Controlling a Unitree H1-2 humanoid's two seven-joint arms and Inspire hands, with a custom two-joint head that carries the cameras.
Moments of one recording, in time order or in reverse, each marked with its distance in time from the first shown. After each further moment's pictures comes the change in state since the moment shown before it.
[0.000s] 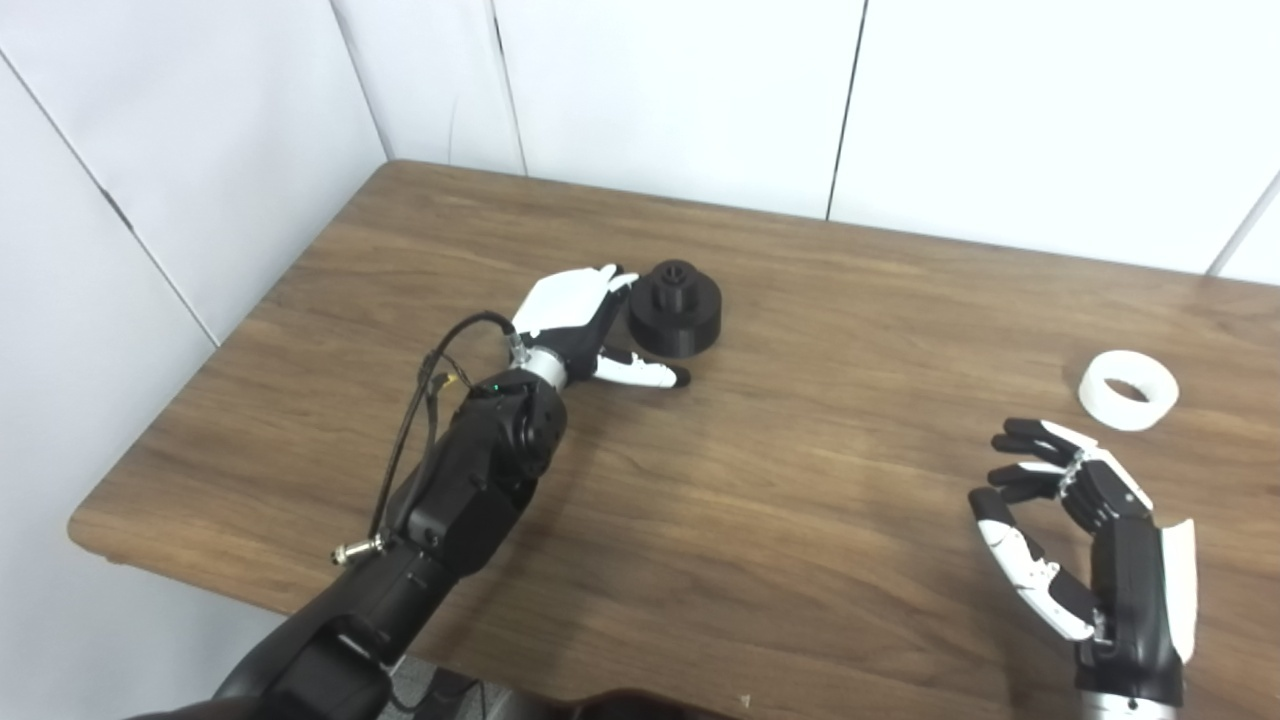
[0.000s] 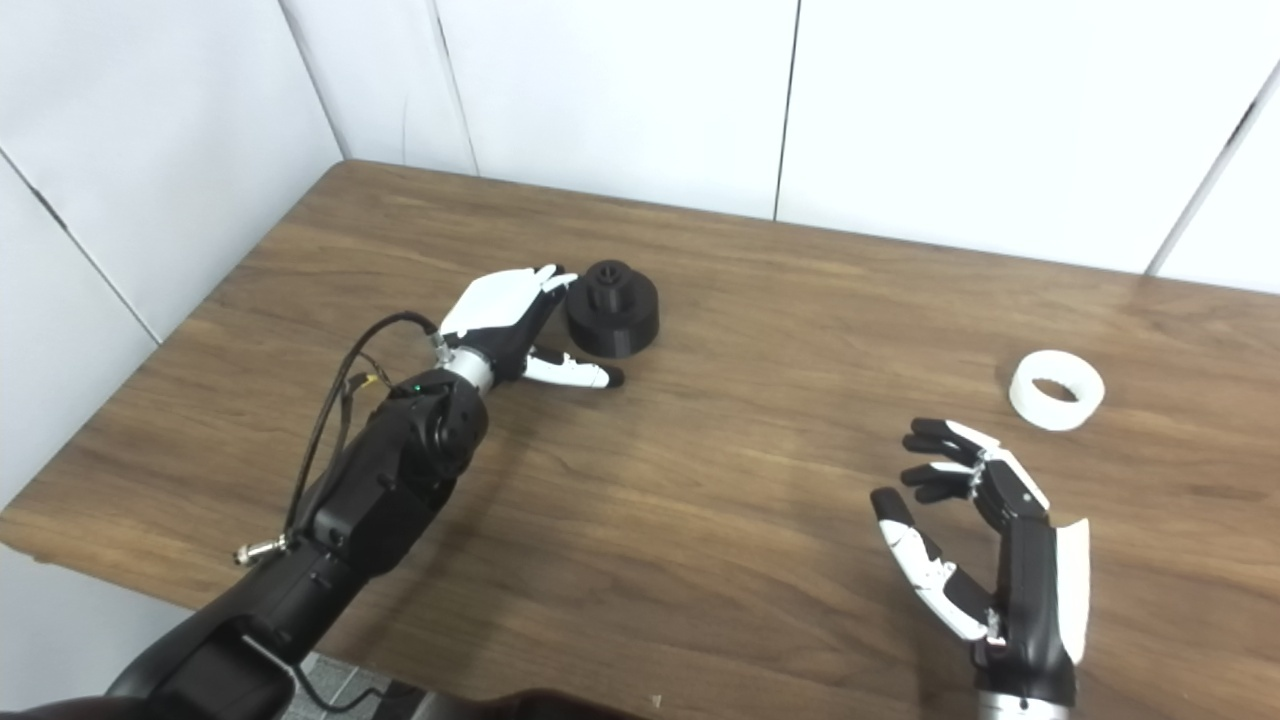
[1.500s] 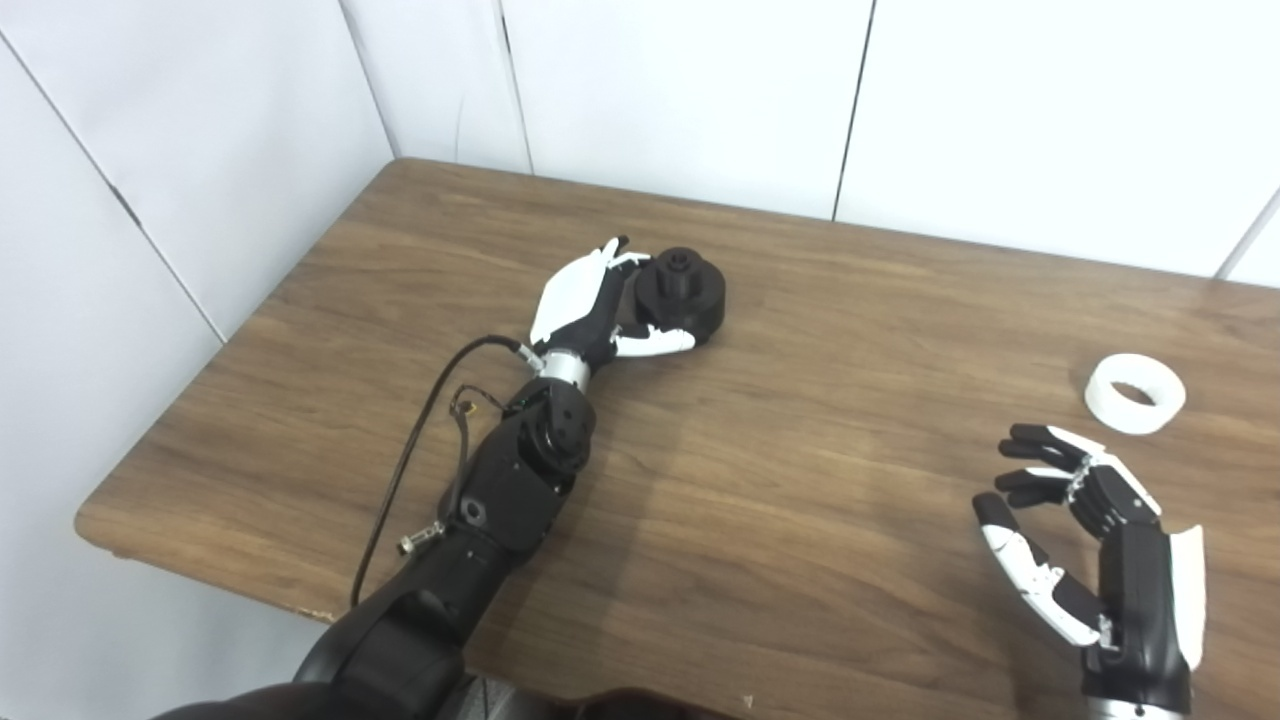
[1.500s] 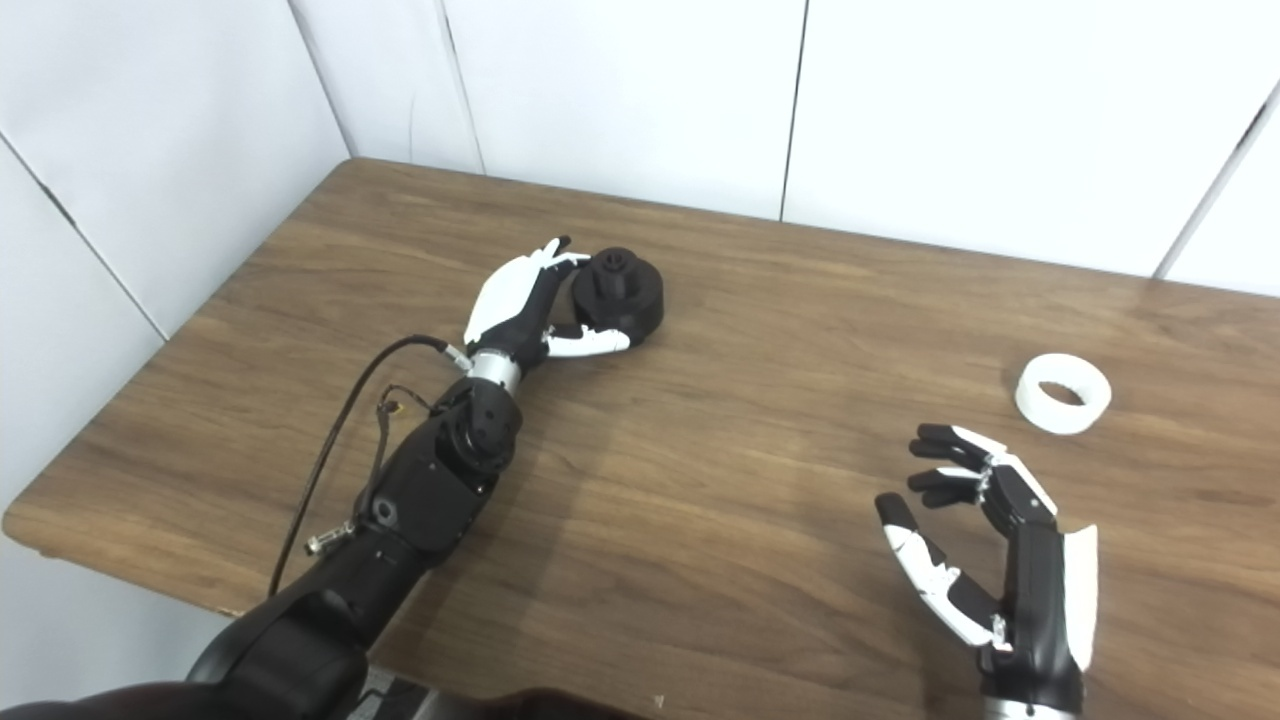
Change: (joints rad) left arm -0.075 -0.134 0.123 0.323 -0.317 -0.266 0.385; right arm 0.013 0.000 -0.012 -0.011 -0.008 0.003 0.000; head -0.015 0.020
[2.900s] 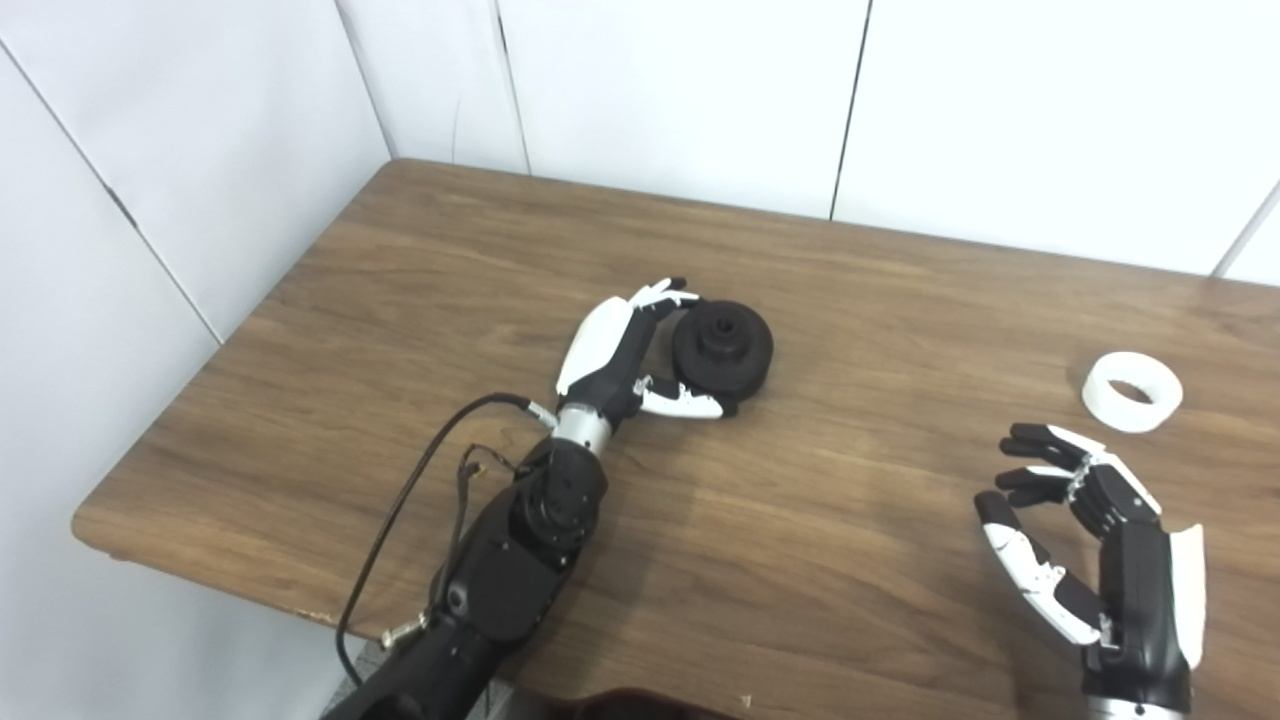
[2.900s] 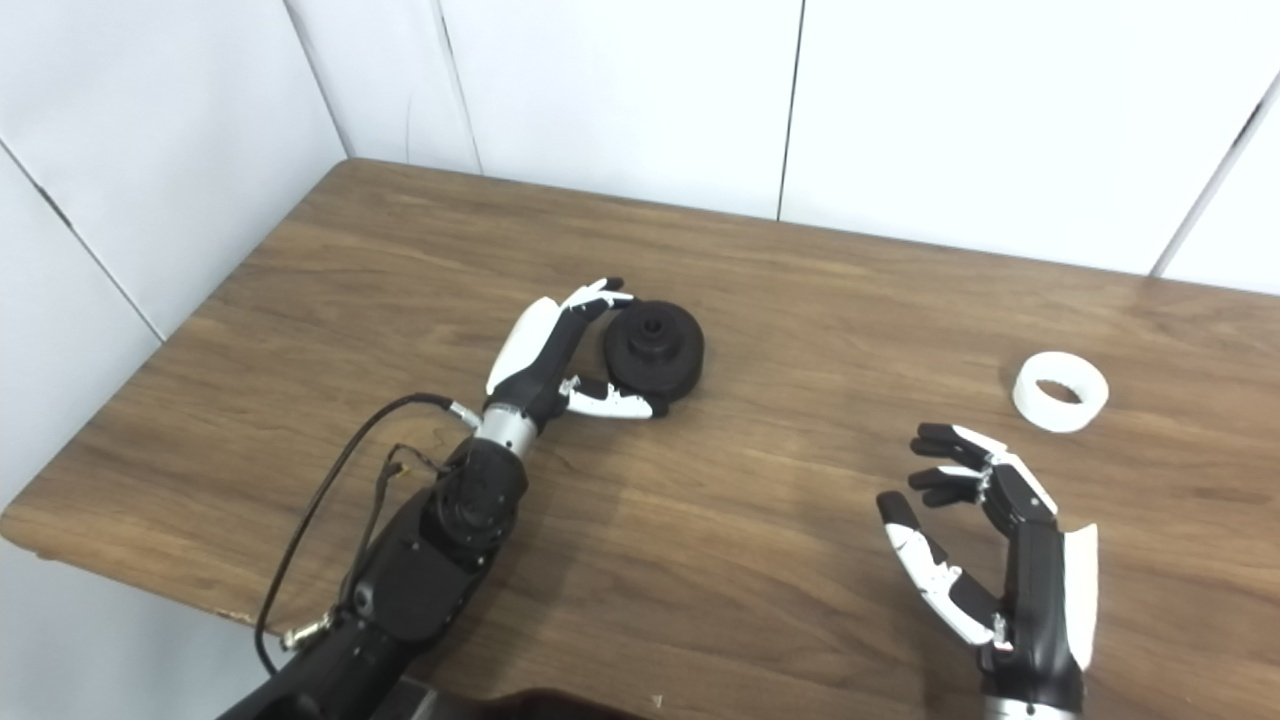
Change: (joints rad) left arm 0.220 -0.031 -0.063 -0.364 -0.068 -0.006 -0.072; right arm -0.001 0.000 -0.002 -0.001 -0.003 0.004 0.000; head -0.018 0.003
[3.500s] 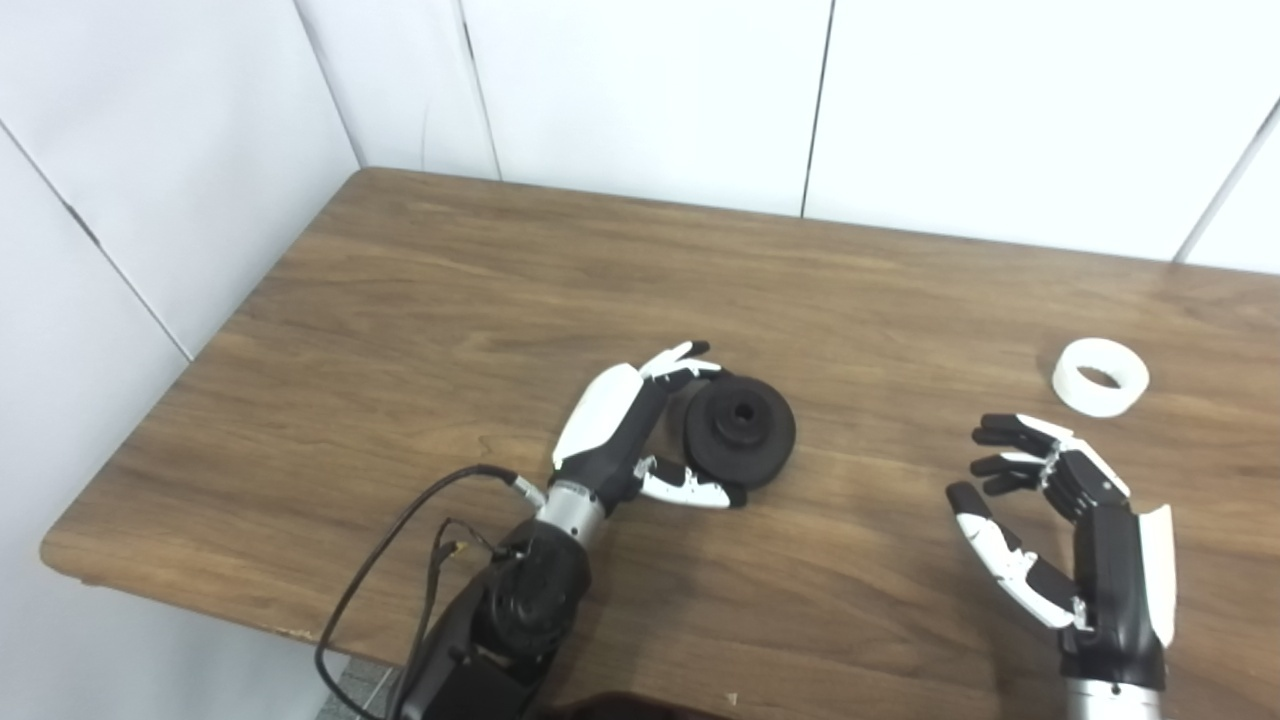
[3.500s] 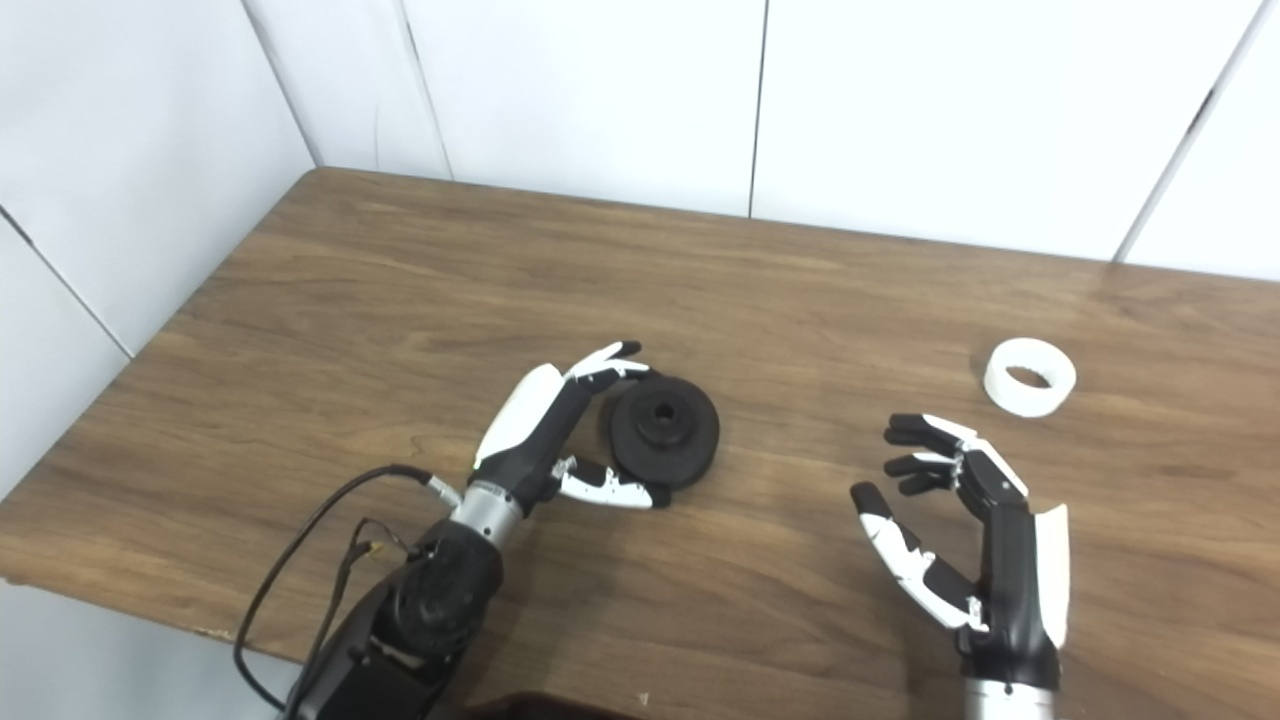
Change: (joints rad) left arm 0.185 -0.008 -0.105 -0.292 0.071 0.049 -0.136; right arm 0.000 0.001 -0.001 0.000 -0.011 0.003 -0.002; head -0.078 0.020
